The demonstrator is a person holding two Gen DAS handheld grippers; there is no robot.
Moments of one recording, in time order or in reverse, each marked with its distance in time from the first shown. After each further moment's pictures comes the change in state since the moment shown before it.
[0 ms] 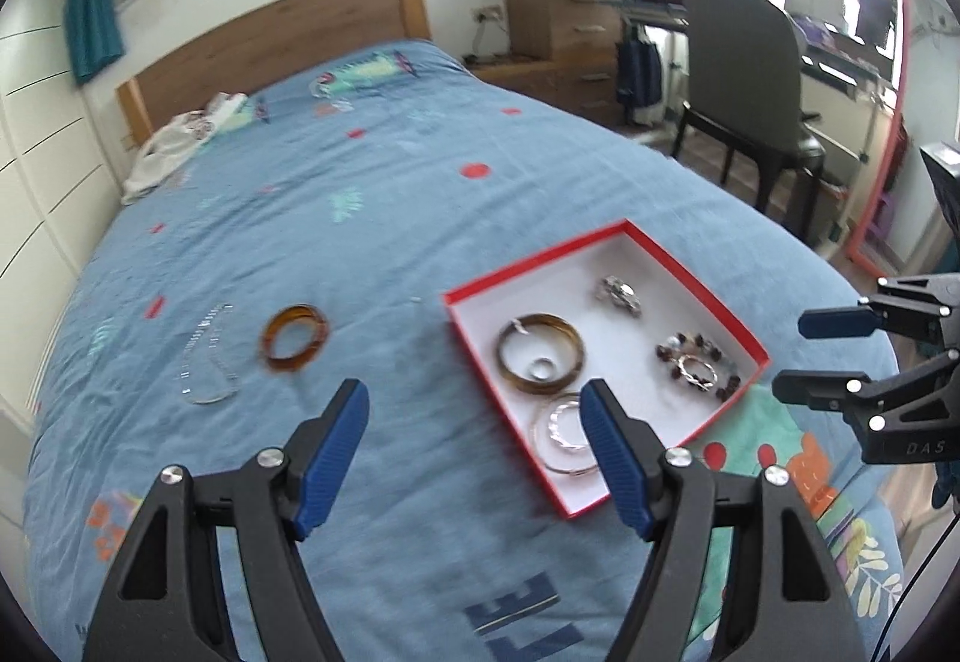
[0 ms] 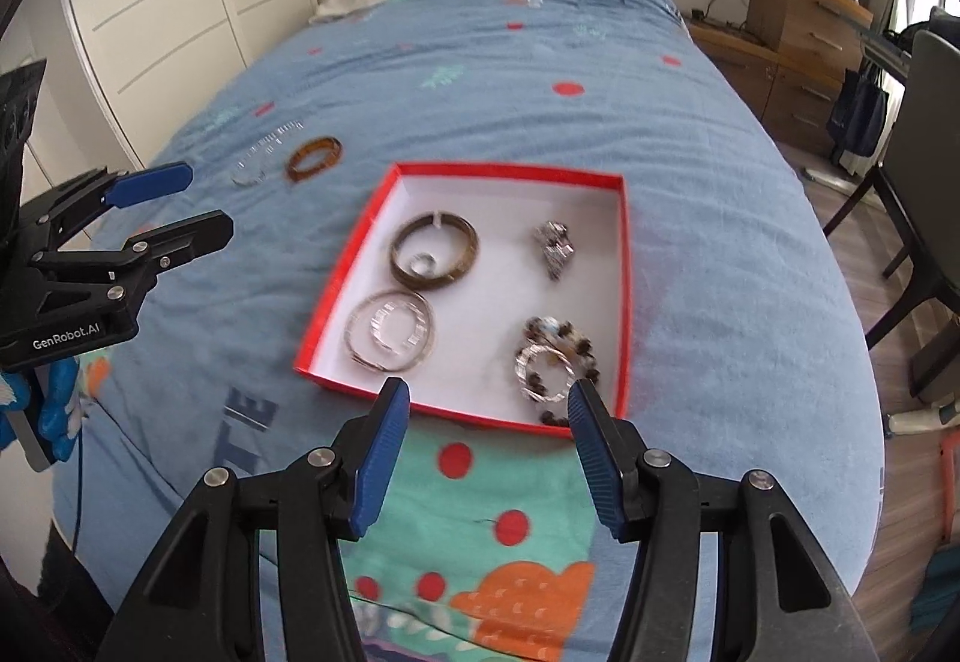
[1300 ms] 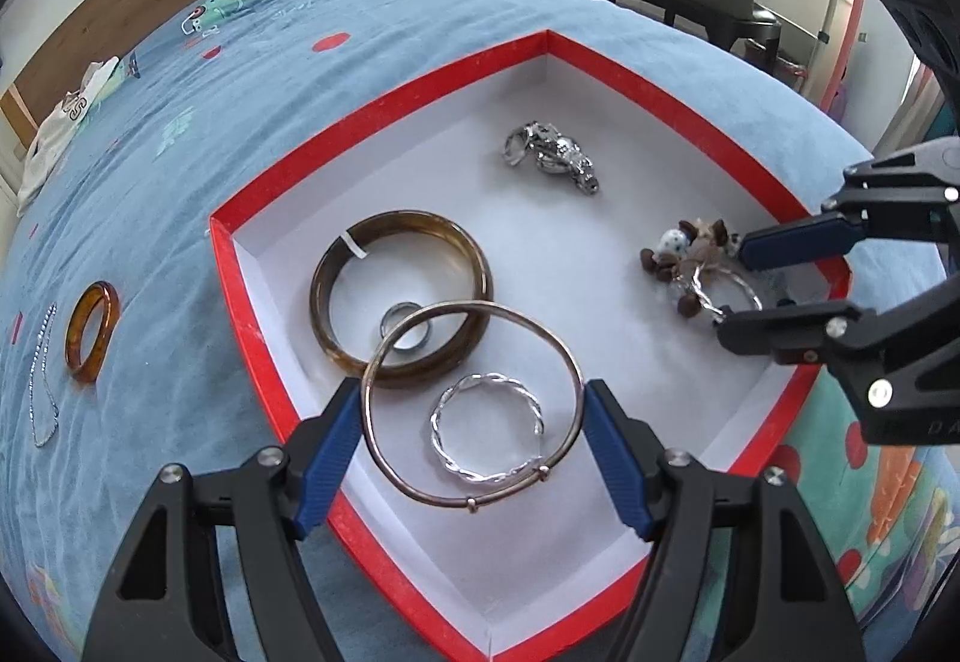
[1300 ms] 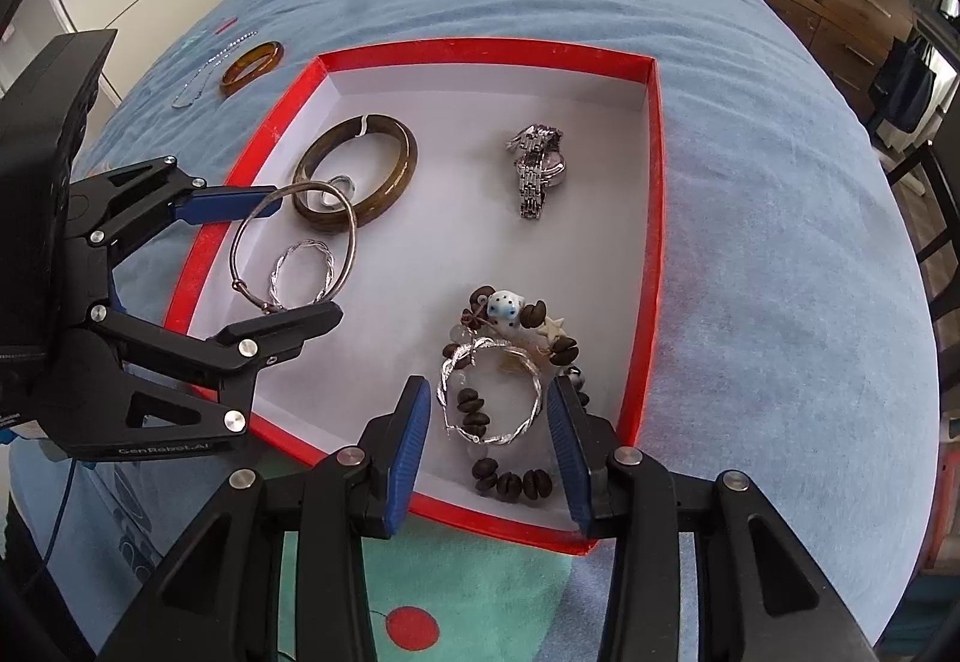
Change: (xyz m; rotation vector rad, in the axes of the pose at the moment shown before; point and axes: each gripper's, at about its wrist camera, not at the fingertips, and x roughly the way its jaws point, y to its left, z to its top) left arm 0.167 -0.071 -0.024 0.174 0.253 -0.165; right arm 0.117 -0.043 0.007 -0.042 0.206 0.019
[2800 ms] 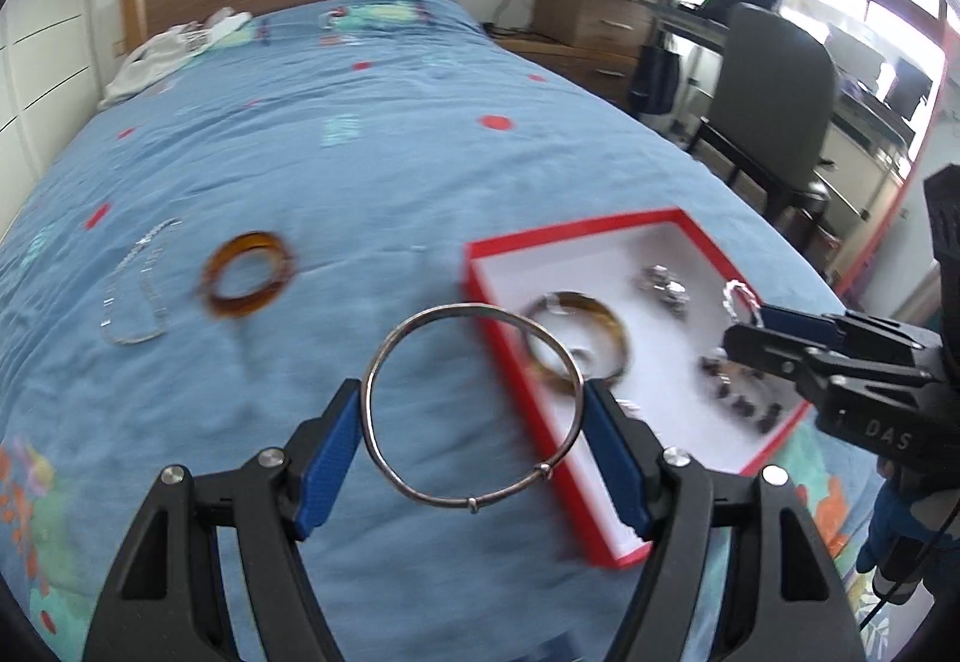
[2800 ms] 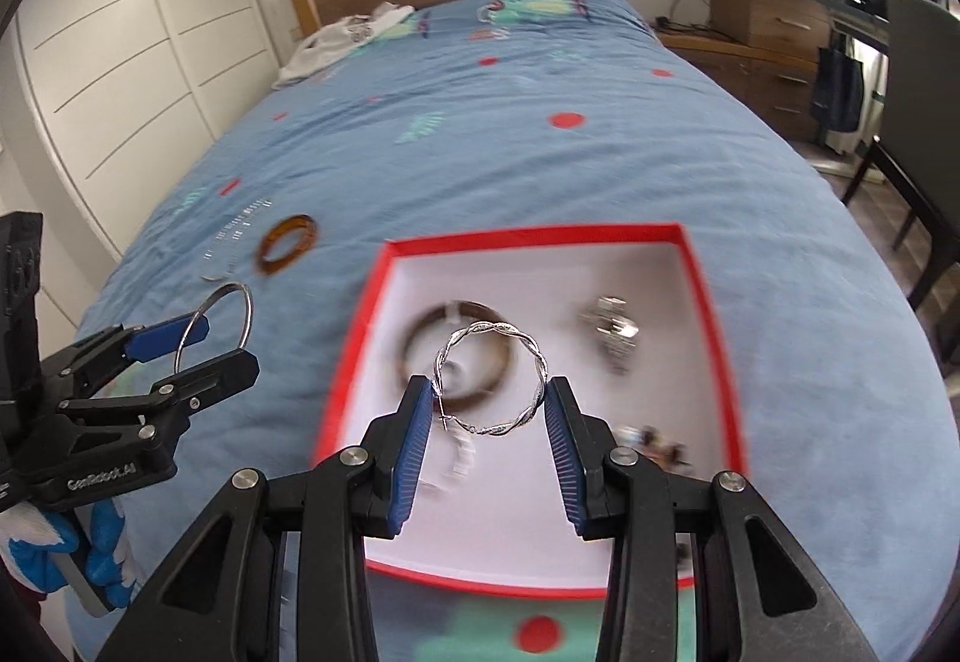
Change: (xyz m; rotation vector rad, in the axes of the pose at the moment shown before) left arm -0.088 0.085 -0.029 -0.319 -0.199 0.003; right arm -0.046 0.048 0.023 0.205 -0.306 -0.023
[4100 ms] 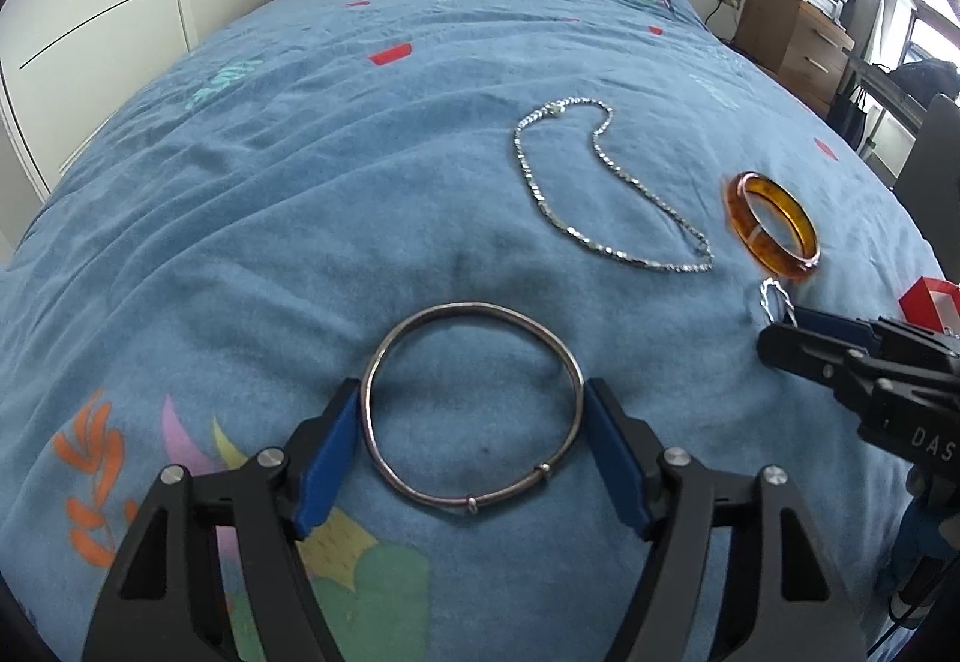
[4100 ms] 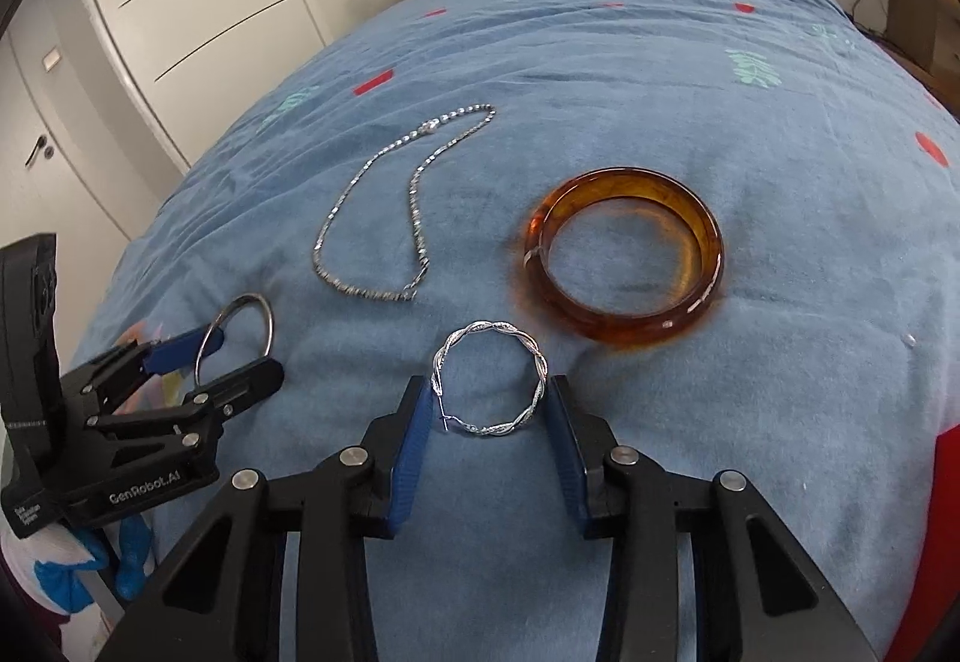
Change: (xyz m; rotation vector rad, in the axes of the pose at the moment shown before) left arm 0.020 0.299 -0.067 -0.291 0.055 0.283; right arm 0.196 0.242 0.046 -0.191 0.132 0.230
